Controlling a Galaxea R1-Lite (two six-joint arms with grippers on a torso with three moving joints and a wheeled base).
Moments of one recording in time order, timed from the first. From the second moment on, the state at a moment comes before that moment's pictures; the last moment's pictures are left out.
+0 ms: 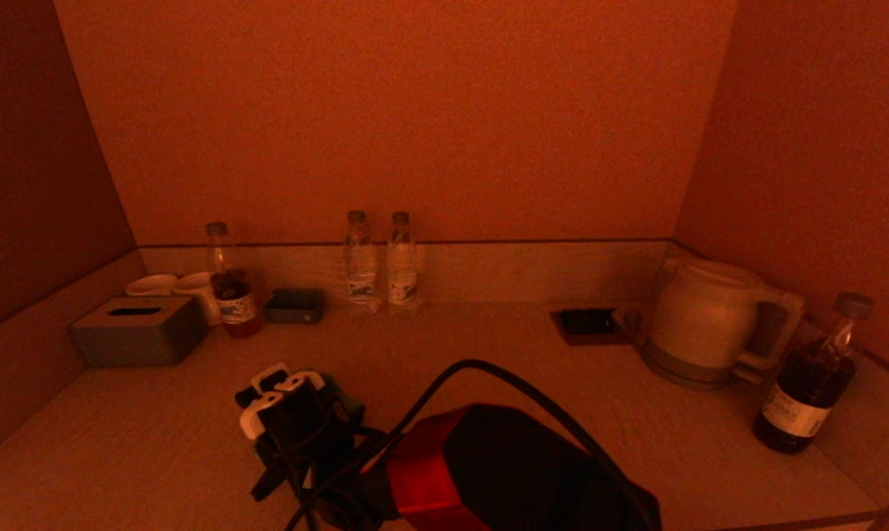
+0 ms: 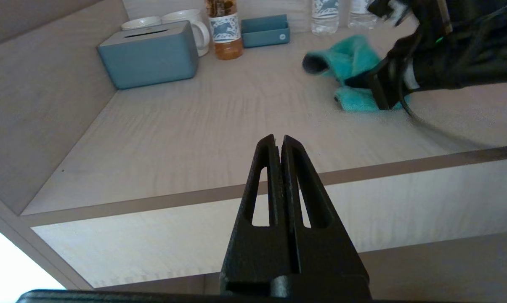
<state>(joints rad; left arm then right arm) -0.01 0.00 0.00 0.01 -0.06 0.10 1.00 2.63 -1.85 -0.35 -0.34 -0.01</state>
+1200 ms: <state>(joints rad) -0.01 0.00 0.00 0.01 -0.06 0.10 0.87 2.37 -1.09 -0.65 -0.38 0.06</state>
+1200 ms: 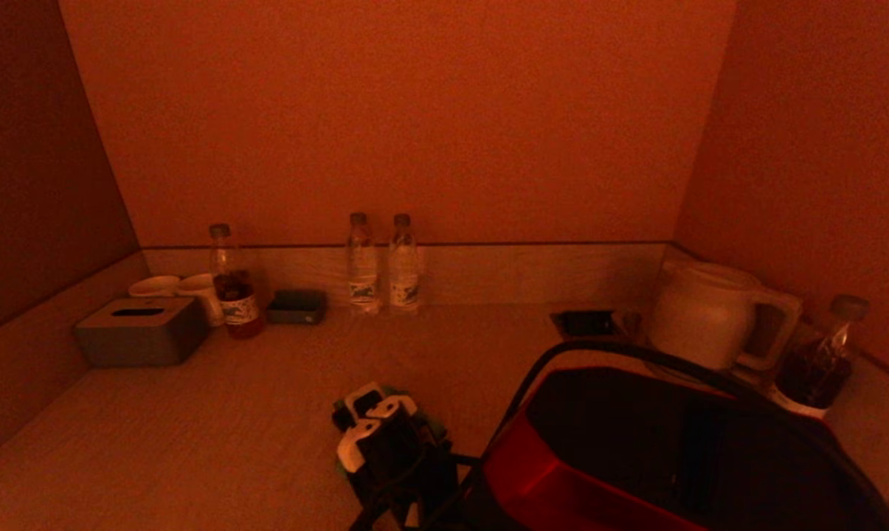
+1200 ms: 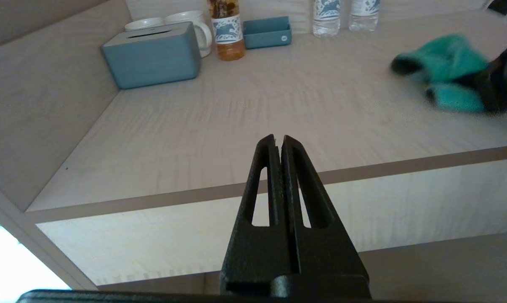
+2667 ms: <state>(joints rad) -0.01 0.00 0.00 0.01 -0.06 0.10 0.66 2.13 -0.67 -1.02 -0.40 0.04</state>
